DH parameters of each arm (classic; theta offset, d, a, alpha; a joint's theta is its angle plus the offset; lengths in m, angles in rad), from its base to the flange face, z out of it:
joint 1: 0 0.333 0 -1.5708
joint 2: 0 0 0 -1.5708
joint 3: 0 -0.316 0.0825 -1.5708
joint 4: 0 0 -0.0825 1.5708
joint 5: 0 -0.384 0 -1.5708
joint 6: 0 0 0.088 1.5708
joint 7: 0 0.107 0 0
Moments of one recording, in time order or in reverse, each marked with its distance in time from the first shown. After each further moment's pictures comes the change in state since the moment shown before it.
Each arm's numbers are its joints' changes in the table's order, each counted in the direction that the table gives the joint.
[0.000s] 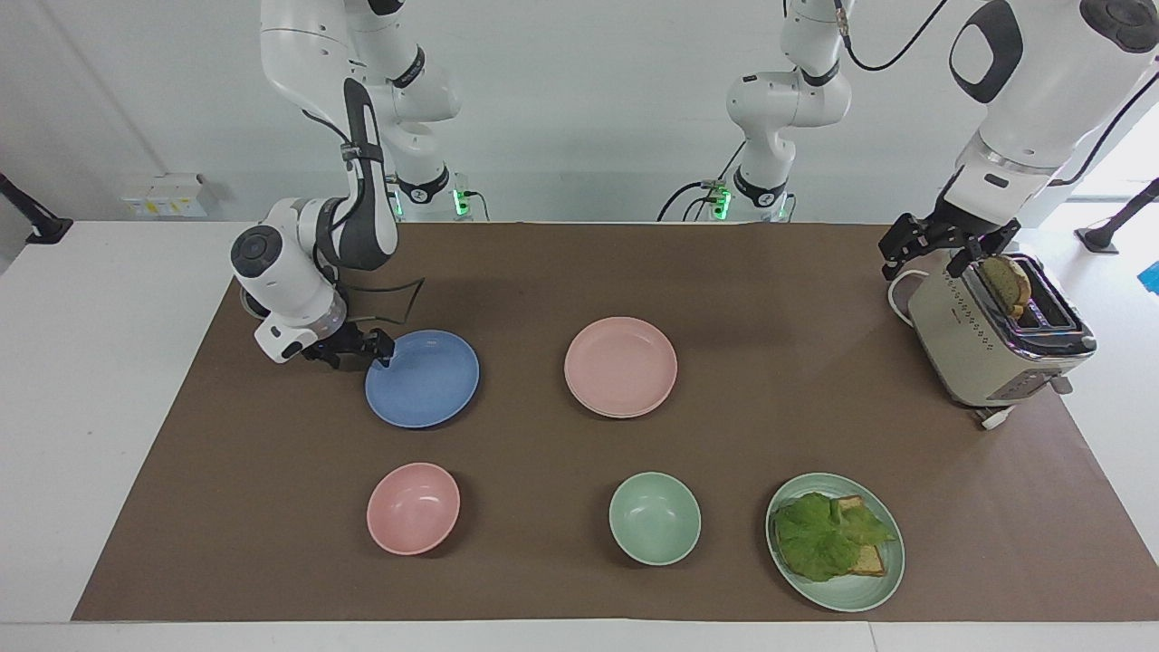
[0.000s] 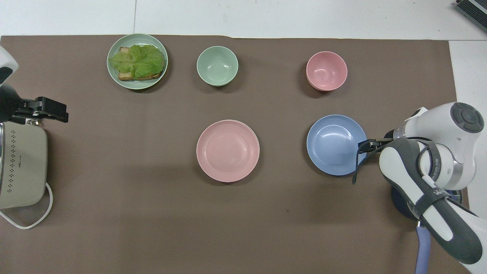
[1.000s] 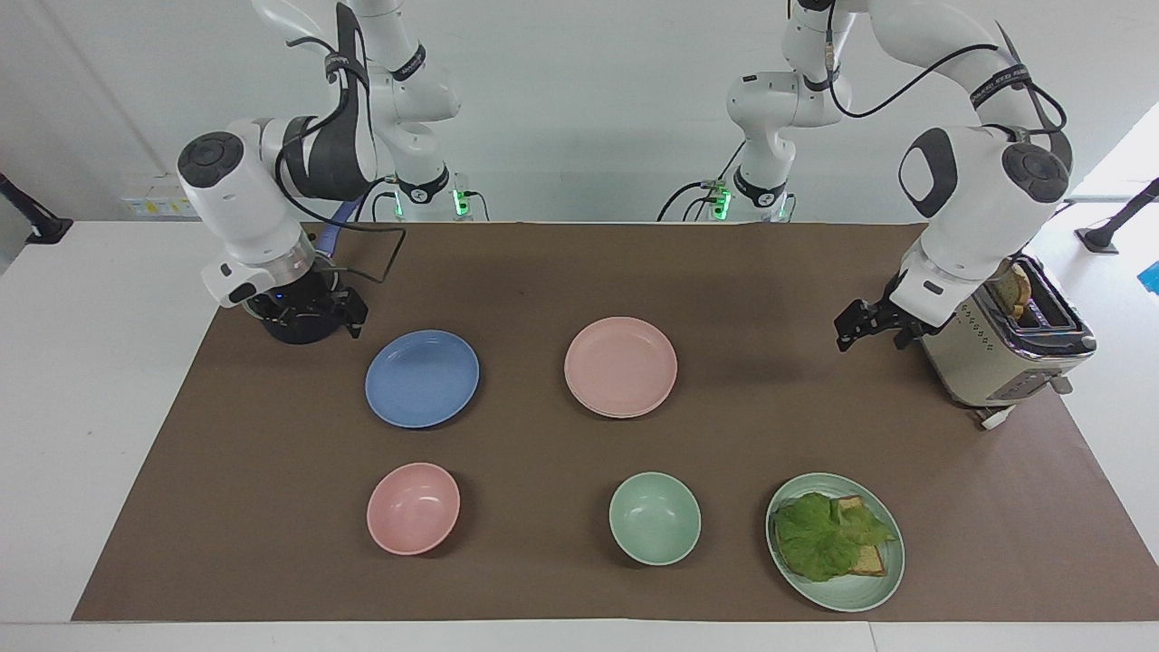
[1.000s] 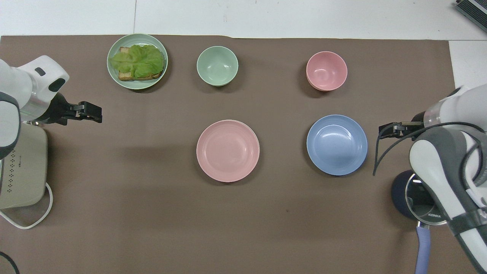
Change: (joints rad) left arm -0.004 0.106 0.006 -0.160 0.034 0.234 -0.001; right arm 0.018 -0.137 0.000 0.153 0.093 -0.193 0.126
